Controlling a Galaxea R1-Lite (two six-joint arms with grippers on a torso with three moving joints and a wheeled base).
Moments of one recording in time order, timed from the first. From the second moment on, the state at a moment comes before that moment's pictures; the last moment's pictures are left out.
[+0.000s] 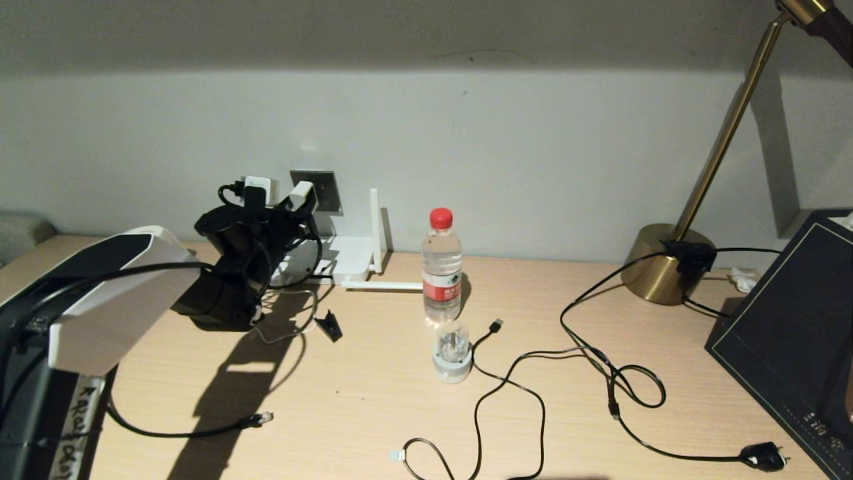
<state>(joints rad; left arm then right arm) -0.08 2.43 -1.46 -1.30 -0.11 0.10 0.00 0.00 0.00 -0.09 0.00 -0.01</state>
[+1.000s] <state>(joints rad) -0.09 2.44 -1.49 -1.26 -0.08 0.09 0.00 0.00 0.00 -0.09 0.00 -0.01</state>
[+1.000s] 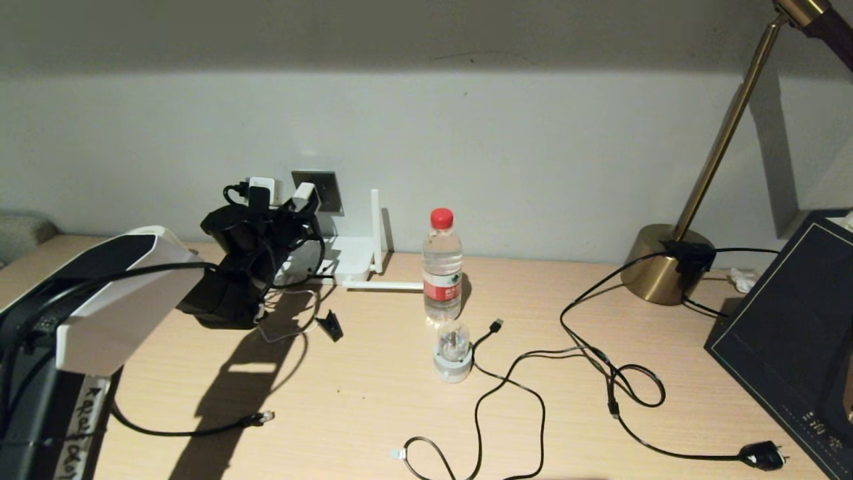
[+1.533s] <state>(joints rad) -0.13 2.44 -1.49 -1.26 -0.02 0.07 0.00 0.00 0.00 -0.09 0.00 -0.01</state>
